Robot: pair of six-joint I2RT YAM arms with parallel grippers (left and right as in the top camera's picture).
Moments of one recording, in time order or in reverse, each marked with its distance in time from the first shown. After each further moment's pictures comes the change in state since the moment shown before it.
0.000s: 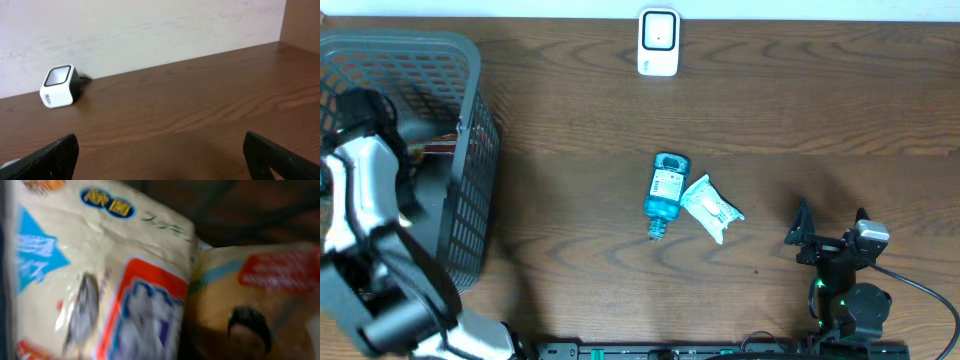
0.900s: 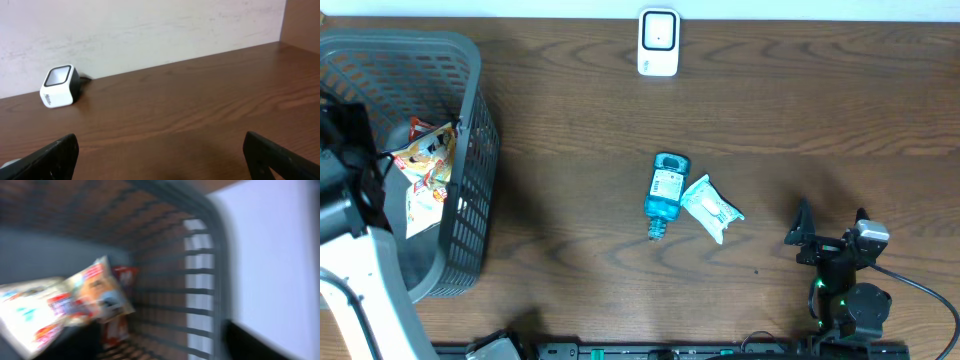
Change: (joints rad) left arm 0.000 -0.500 0.011 0.070 0.263 0.076; right arm 0.000 0.000 0.000 0.000 0.000 0.000
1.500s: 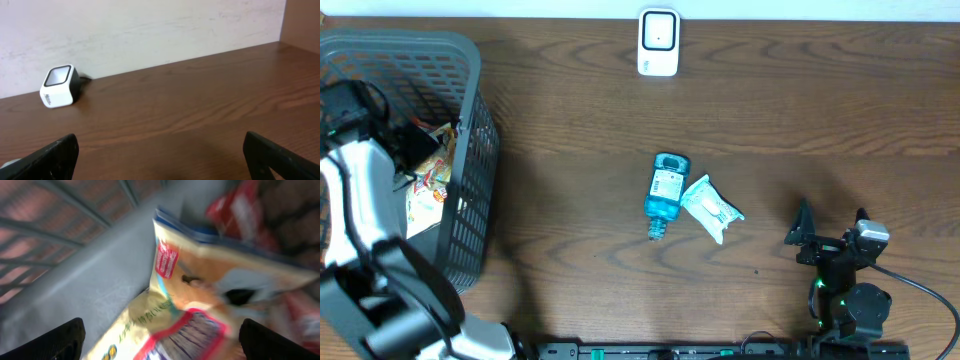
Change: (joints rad) left arm 0.000 0.500 0.000 -0.037 -0.002 0.906; right arm 0.000 0.000 0.000 0.000 0.000 0.000
